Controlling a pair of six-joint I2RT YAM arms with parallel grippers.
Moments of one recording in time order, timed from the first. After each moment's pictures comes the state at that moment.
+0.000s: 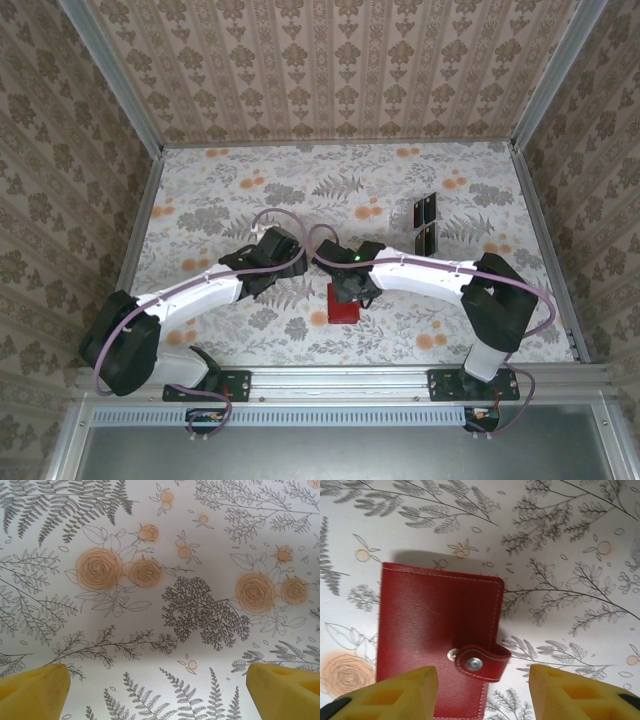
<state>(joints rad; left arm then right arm) -0.74 1.33 0.73 -0.34 -0.31 -0.68 0.94 1.72 1.19 -0.89 0.24 0.76</state>
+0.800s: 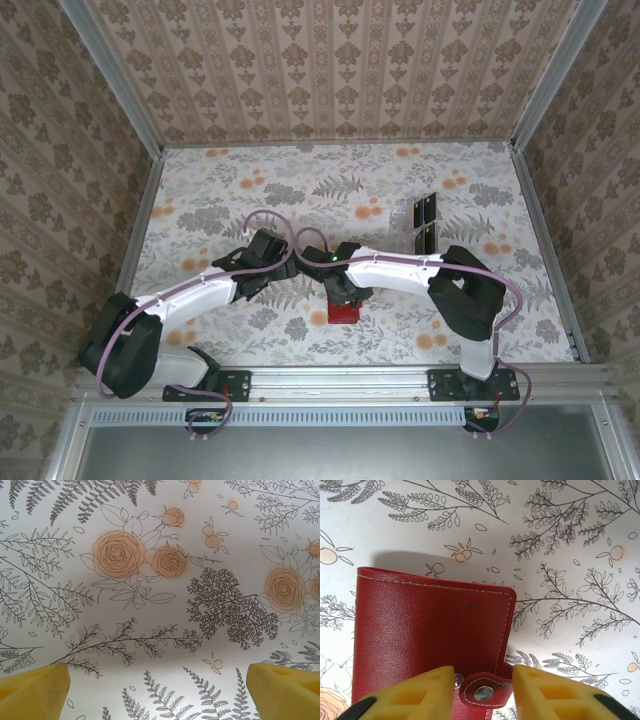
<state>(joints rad) -0.67 1.32 0.67 -0.30 -0.25 -0.67 0.97 1.88 1.30 -0.96 0.29 0.77</state>
